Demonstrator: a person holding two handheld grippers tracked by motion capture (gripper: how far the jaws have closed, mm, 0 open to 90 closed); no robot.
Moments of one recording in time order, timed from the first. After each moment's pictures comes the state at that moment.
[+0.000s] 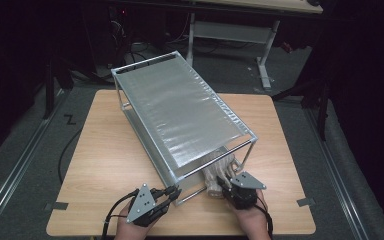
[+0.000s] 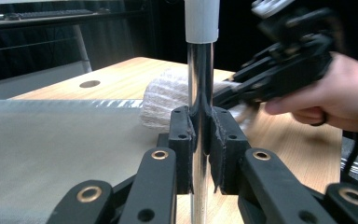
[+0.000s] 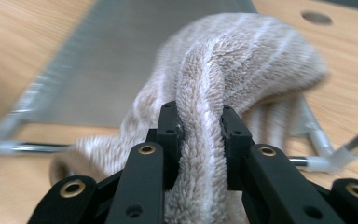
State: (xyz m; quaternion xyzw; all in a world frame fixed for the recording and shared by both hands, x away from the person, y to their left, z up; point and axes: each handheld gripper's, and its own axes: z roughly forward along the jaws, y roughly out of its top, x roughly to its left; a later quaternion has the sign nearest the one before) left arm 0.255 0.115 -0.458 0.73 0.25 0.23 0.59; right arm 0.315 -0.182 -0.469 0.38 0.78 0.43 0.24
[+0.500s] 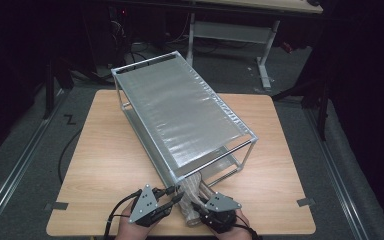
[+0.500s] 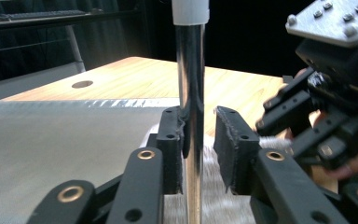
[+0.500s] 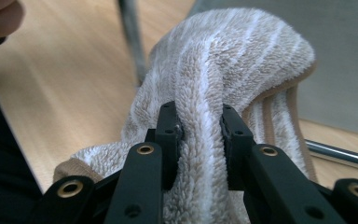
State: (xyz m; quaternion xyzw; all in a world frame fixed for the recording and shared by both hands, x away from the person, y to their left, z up) left arm 0.258 0.111 -0.464 0.74 0.24 0.23 0.59; right arm 0.268 -0.128 -0.484 0.28 0.84 0.42 0.17
